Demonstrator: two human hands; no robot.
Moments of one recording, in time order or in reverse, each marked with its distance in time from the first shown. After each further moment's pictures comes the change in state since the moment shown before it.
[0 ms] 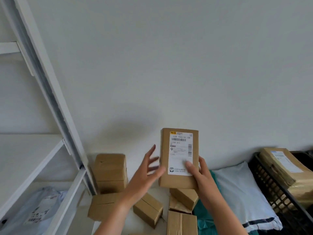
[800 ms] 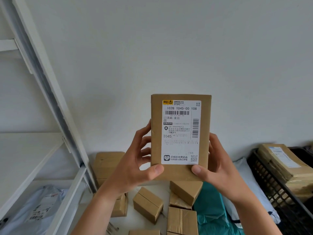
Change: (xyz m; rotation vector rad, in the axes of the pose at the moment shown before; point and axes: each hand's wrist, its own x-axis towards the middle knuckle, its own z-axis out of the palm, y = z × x) left_hand -0.027 0.076 -0.035 -0.022 -0.082 0.329; right_hand -0.049 -0.094 -0.005 -0.214 -0.244 -0.455
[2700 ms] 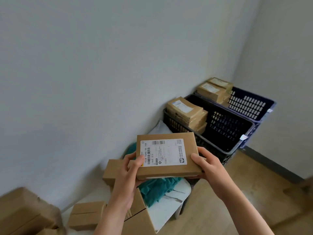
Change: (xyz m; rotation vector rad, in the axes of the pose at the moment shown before) left_hand 0.030 -0.079 0.220 -0.458 -0.127 -0.614; right_hand -0.197 0.060 -0.117 0.113 0.786 0.554
